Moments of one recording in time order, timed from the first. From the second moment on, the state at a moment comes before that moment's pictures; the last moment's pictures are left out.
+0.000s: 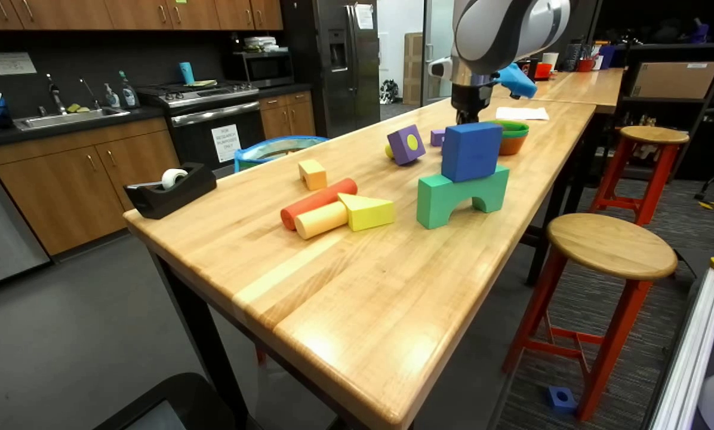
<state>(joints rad) -0.13 0.10 -0.19 -2.34 -0.25 2.60 -0.85</state>
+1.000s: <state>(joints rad) -0.15 0.11 -0.16 -2.29 -0.21 2.60 -0.90</state>
